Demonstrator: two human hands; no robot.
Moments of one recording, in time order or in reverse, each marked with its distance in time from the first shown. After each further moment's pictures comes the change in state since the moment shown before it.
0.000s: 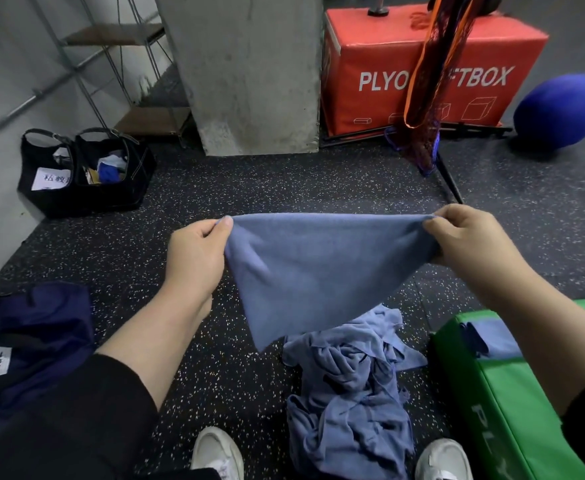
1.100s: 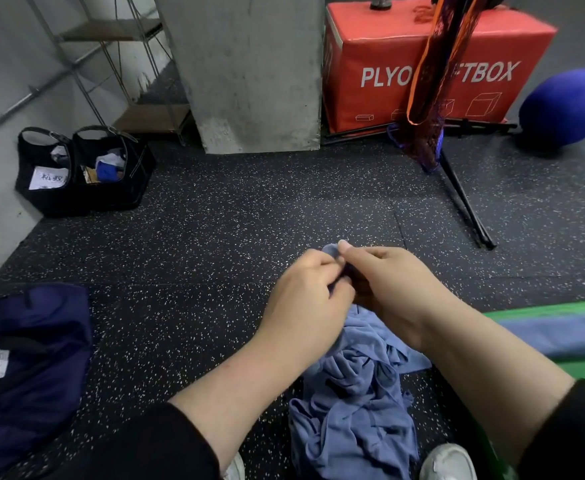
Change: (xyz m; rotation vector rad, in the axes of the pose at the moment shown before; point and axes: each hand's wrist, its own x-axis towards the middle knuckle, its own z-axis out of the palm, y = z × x) left_hand -0.089 0.019 0.075 0.470 -0.406 0.460; right_hand -0.038 -0.022 0.077 0.646 -0.473 0.233
